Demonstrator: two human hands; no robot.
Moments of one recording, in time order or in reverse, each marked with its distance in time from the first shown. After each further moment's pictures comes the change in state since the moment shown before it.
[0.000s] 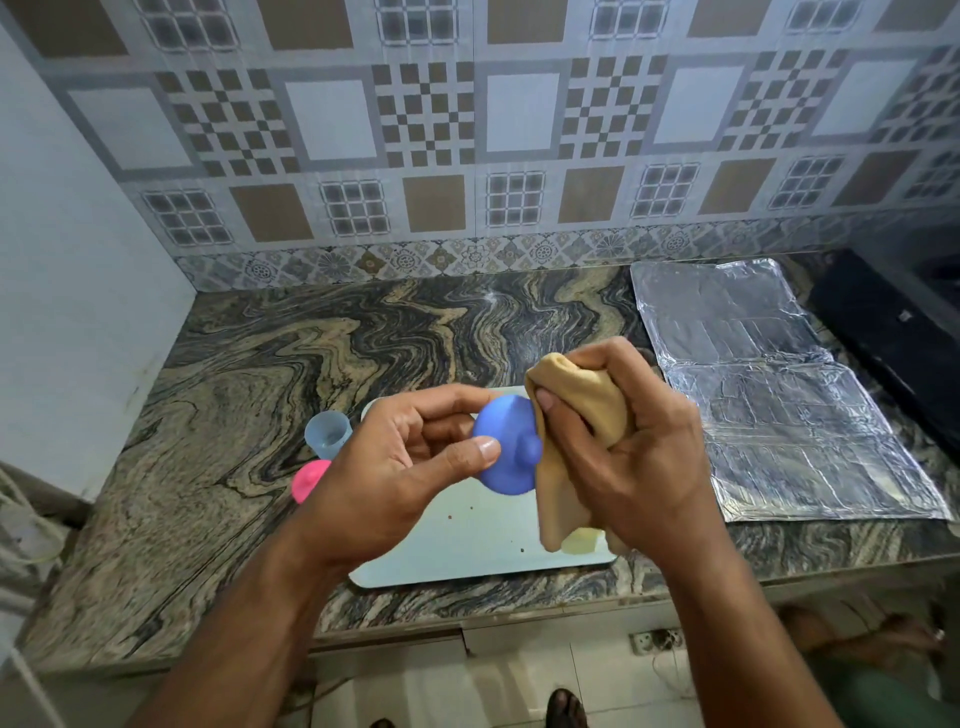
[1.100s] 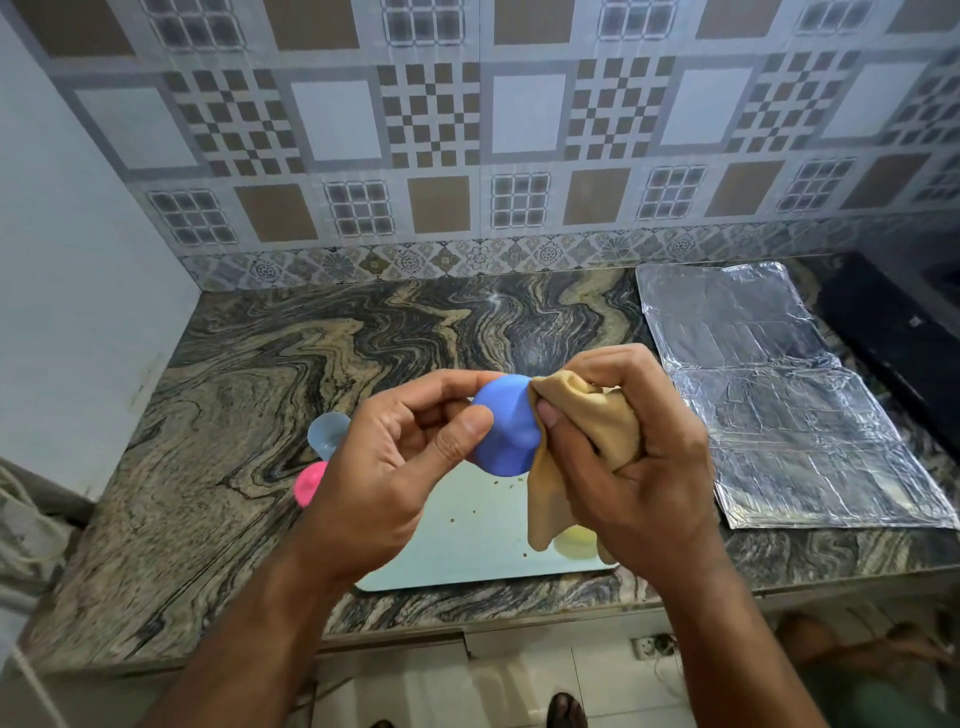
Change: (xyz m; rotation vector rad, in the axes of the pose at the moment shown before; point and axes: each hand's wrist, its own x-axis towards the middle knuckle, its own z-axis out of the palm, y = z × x) left_hand 0.000 0.003 0.002 0.005 0.156 0.121; right_hand -0.003 -0.004 0.004 0.053 0.050 -0.124
